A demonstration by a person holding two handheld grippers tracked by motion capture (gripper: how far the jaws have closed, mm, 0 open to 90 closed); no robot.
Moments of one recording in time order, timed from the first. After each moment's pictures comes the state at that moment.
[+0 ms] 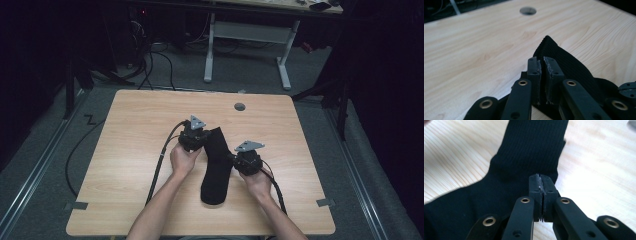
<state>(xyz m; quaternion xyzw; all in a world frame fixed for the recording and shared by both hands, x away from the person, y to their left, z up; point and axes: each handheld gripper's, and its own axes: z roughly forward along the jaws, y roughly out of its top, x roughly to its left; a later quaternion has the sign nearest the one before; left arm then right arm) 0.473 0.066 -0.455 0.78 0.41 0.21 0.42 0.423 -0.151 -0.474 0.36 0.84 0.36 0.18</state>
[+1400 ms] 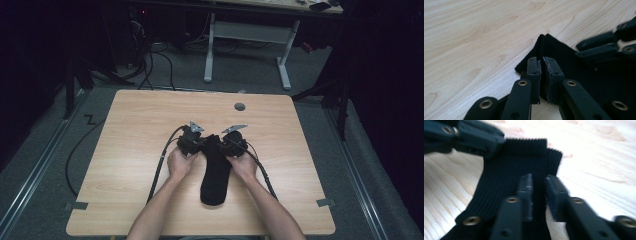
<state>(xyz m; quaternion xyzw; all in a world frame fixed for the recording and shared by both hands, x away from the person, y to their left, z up) 0.479 0.074 -0.478 0.80 0.43 0.18 0.38 0.491 -0.110 -0.483 0.40 0.85 0.32 0.14</state>
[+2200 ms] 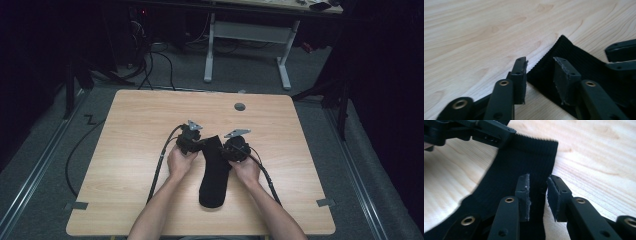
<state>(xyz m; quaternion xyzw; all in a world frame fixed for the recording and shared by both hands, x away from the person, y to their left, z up) 0.482 0.083 -0.479 0.78 0.45 0.18 0.39 0.469 -0.120 -0.478 0.38 0.84 0.34 0.16</state>
